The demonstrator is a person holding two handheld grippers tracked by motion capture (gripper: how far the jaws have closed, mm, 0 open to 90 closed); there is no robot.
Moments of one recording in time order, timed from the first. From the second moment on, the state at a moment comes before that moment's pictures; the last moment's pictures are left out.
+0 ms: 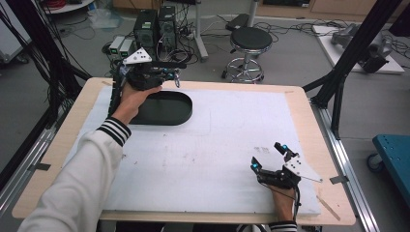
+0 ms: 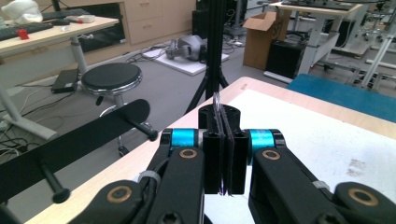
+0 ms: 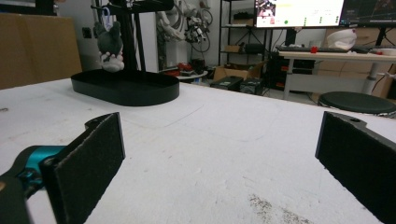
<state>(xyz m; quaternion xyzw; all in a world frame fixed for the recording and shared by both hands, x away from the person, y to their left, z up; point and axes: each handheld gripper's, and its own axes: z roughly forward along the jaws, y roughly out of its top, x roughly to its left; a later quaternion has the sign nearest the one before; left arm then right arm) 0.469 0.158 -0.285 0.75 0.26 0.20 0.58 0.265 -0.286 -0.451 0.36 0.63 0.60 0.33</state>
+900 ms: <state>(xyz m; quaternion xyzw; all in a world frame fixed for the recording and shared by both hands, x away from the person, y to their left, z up) 0.507 0.142 -0.261 0.83 0.24 0.19 0.46 0.264 -0.287 -0.452 0.36 0.62 0.61 0.33</state>
